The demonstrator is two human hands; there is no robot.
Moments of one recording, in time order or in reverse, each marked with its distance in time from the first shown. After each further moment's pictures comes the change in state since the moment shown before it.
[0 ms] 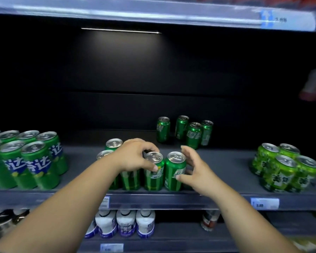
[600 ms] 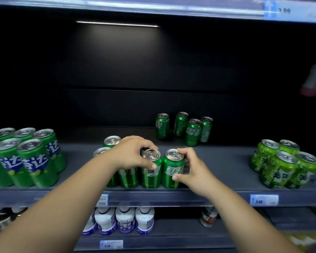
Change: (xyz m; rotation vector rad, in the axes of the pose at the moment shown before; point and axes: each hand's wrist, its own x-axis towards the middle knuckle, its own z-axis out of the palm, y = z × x) left_hand 0.002 -0.006 0.002 0.053 -0.007 0.005; right_hand 0.000 -0.002 0.006 -0.050 0.017 0.005
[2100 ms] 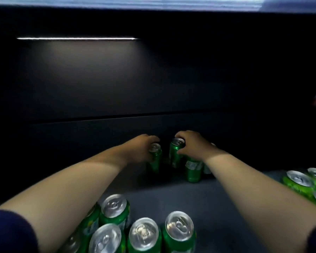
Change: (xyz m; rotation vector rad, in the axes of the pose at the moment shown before) left_hand 0.221 -0.041 -0.026 0.121 -0.092 0.043; right_hand 0.241 0.002 -0.089 -0.538 0.112 0.005
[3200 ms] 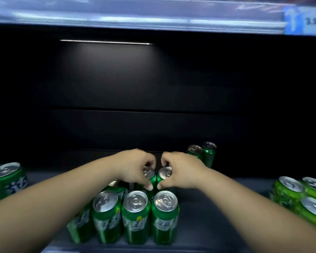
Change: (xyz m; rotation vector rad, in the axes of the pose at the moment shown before) left_hand -0.117 0.056 0.009 0.121 -0.150 -0.091; right_hand -0.115 -0.061 -0.003 -0.235 -0.212 -0.319
